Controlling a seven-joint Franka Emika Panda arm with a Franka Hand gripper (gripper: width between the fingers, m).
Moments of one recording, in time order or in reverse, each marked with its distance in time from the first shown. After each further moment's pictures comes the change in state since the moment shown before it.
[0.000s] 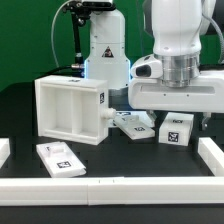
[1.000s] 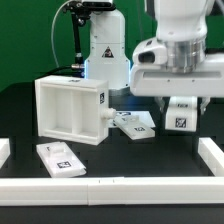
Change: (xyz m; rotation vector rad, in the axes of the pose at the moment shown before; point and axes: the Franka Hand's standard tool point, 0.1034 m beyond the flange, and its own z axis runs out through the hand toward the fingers) arm 0.008 -0.017 -0.050 -0.005 -0.099 -0.052
